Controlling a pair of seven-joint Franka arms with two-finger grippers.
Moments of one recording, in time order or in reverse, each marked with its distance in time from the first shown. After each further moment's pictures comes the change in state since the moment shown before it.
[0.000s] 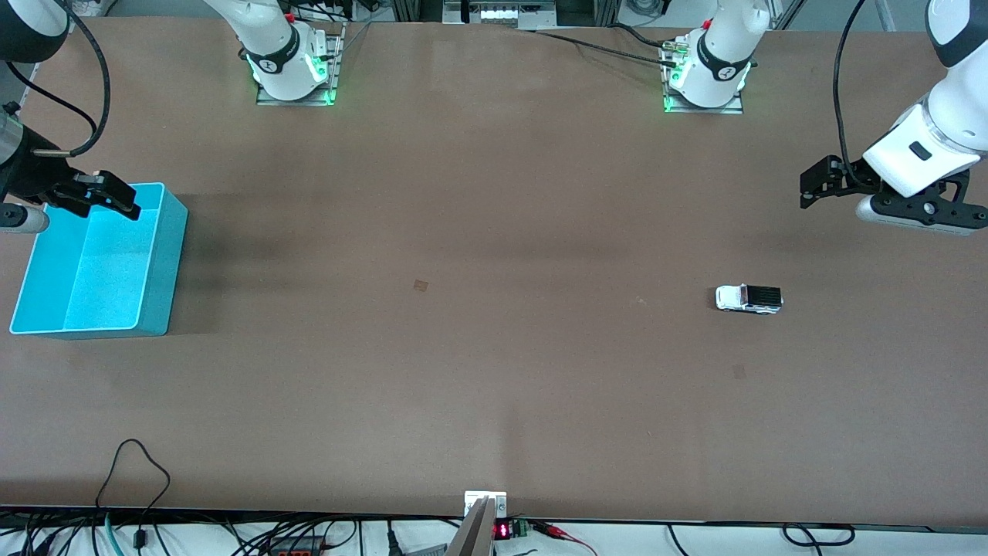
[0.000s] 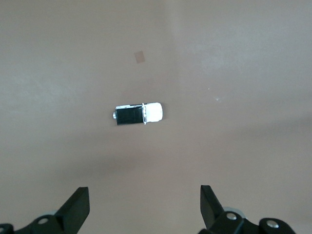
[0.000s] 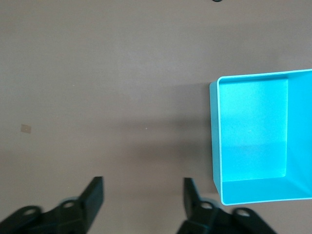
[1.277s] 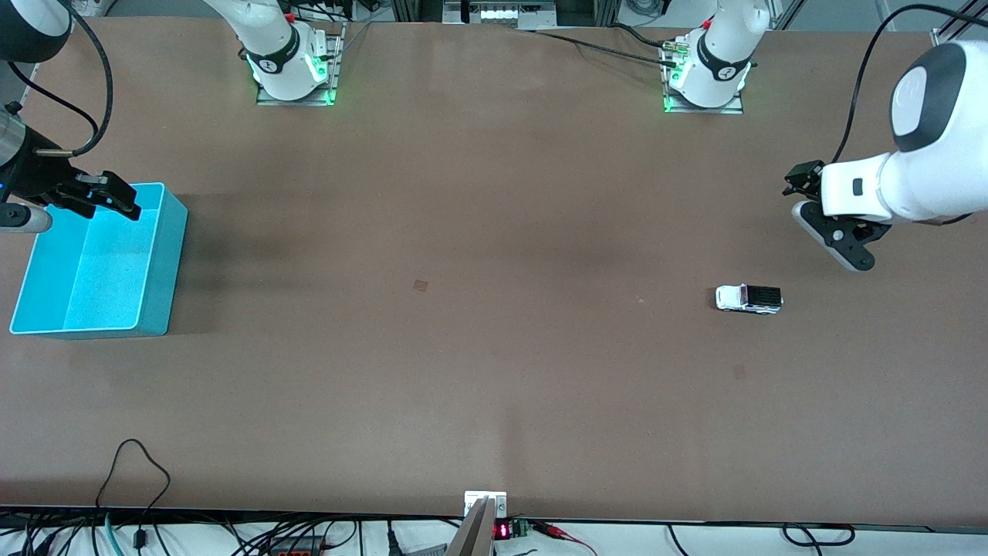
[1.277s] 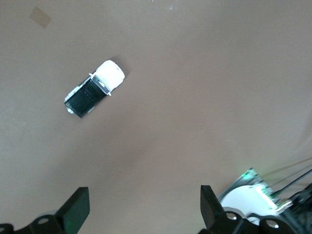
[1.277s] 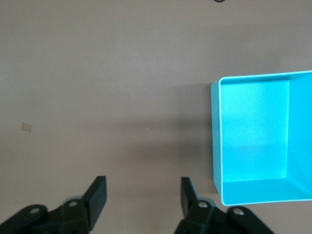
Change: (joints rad) left arm 0.044 0.163 0.002 -0.052 0.015 -0.055 0.700; right arm 0.000 0.000 0.004 0.000 0.000 0.000 -0.005
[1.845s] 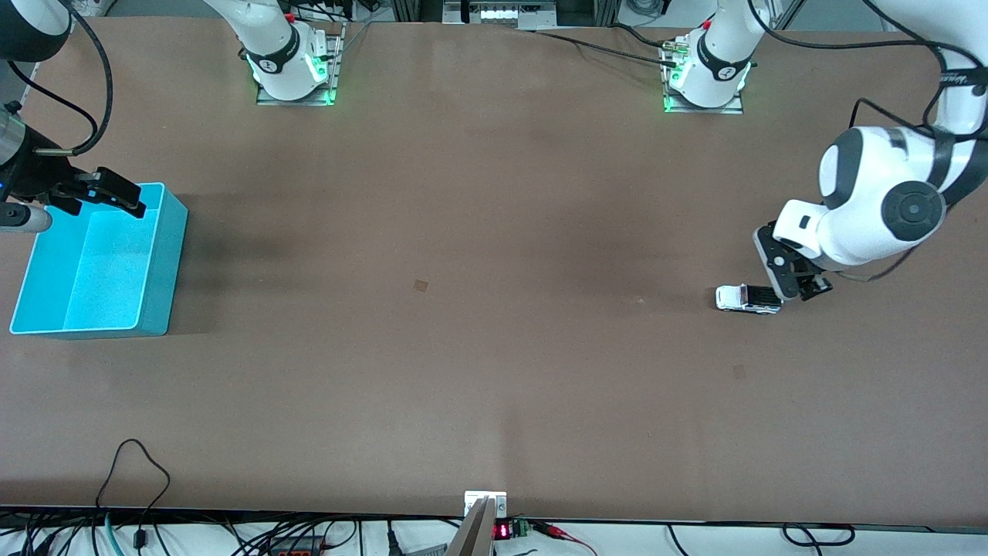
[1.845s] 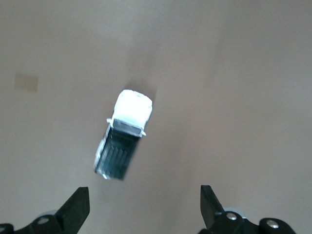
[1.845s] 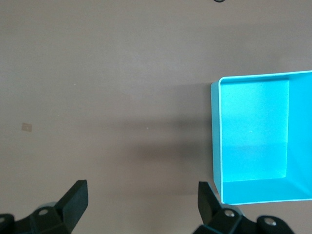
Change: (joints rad) left arm 0.008 0.114 -0.008 -0.243 0.092 0.533 0.439; right arm 0.000 -0.001 0.000 0.000 0.000 0.000 0.000
